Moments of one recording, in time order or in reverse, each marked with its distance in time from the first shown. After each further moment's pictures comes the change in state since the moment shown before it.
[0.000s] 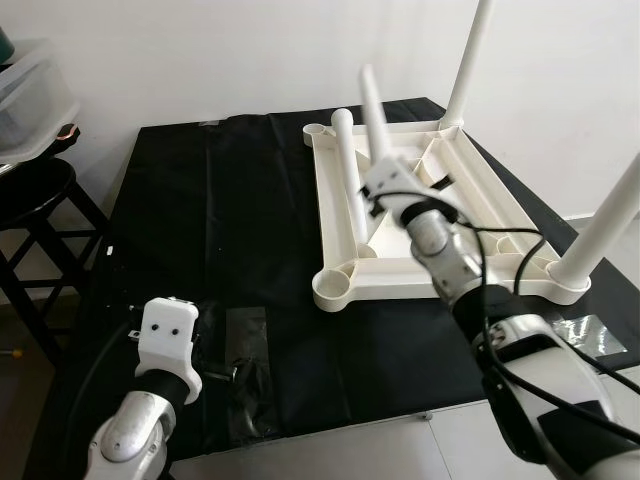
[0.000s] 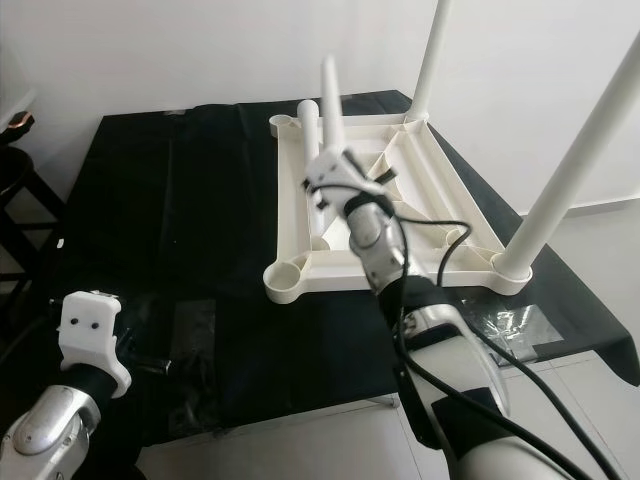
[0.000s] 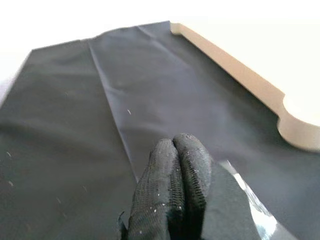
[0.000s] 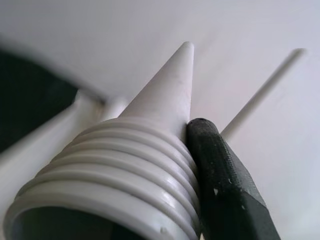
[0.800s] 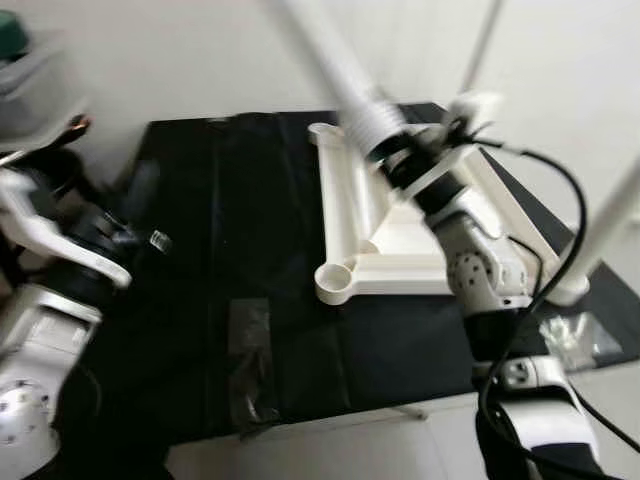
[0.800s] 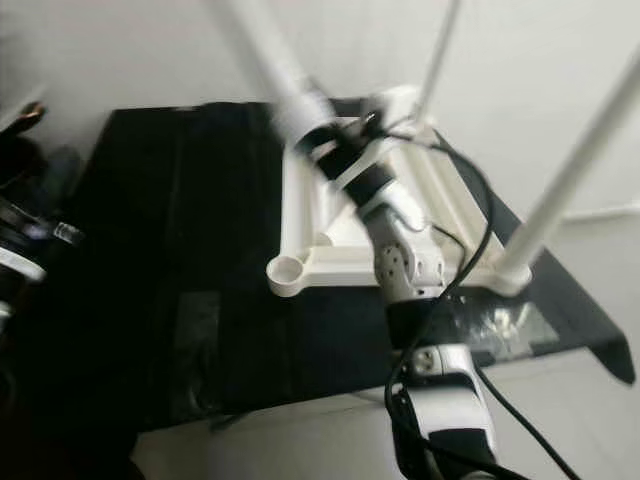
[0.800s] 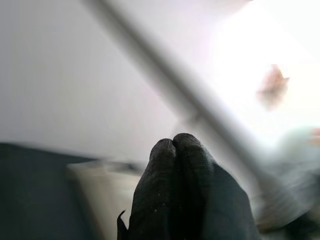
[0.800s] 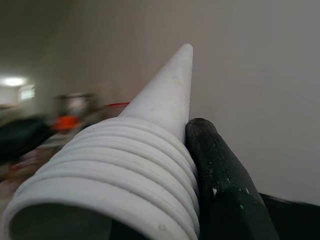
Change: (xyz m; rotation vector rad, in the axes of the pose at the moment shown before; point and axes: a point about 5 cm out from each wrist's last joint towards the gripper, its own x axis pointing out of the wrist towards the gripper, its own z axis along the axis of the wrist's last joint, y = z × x) left arm 0.014 0.037 0.123 -0.675 -0.478 -0.431; right arm -0.051 0.001 0.057 0.901 -0.450 0.782
